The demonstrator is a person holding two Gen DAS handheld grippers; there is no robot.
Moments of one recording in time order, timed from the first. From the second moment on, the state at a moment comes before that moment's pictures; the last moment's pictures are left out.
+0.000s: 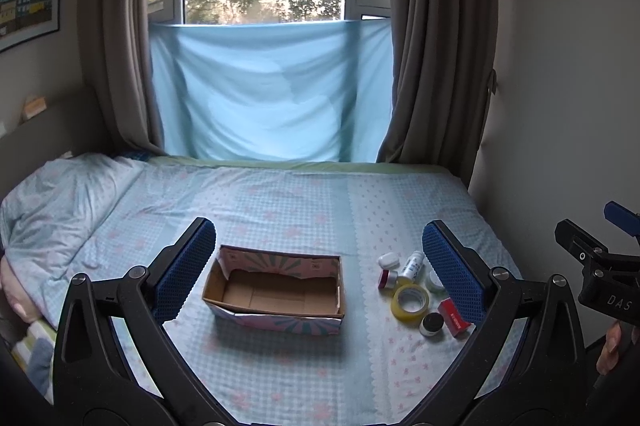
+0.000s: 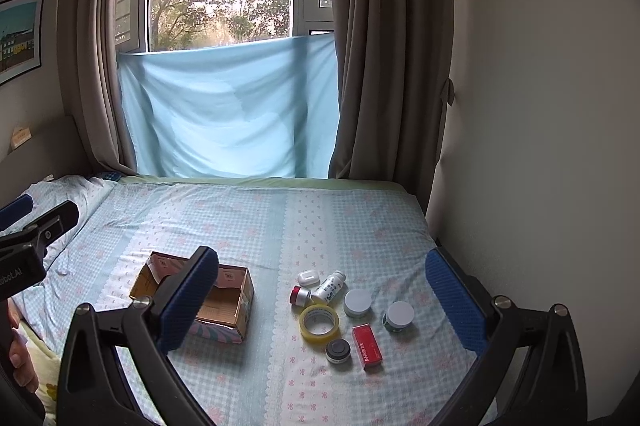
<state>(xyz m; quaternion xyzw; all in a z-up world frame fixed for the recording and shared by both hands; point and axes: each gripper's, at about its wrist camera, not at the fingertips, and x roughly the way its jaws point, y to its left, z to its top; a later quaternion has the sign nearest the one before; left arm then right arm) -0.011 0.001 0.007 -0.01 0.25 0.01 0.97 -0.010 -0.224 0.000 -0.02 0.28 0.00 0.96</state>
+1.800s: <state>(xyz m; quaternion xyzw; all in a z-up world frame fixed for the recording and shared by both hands) 0.001 0.000 0.004 -0.02 0.26 0.00 0.97 -0.010 -0.231 0.003 -0.01 0.27 0.00 0.96</state>
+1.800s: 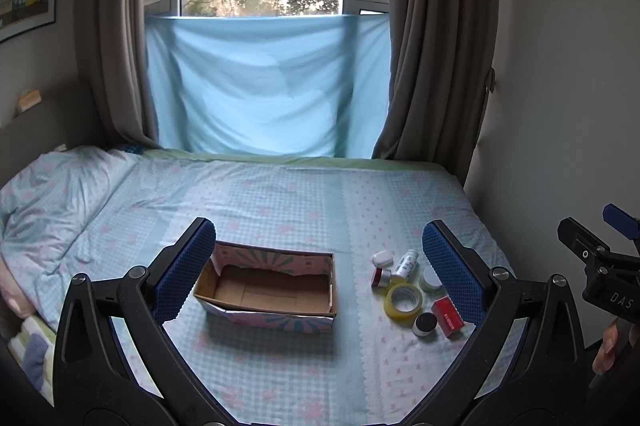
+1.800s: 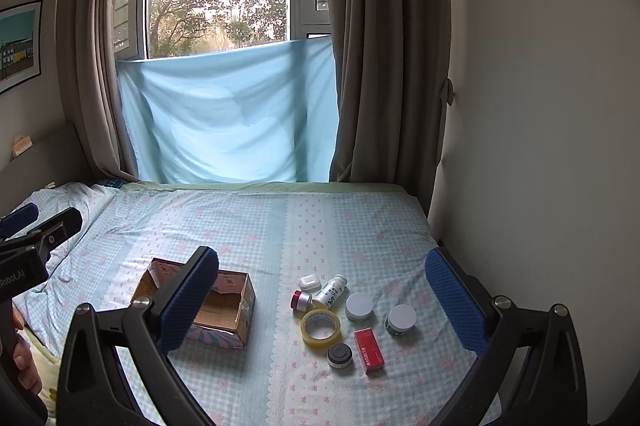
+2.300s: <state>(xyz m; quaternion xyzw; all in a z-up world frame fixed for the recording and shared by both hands) 0.120 -0.058 -0.070 0.00 0.40 -0.07 0.91 0.050 -0.280 -0.055 0.04 0.36 -0.07 0.93</state>
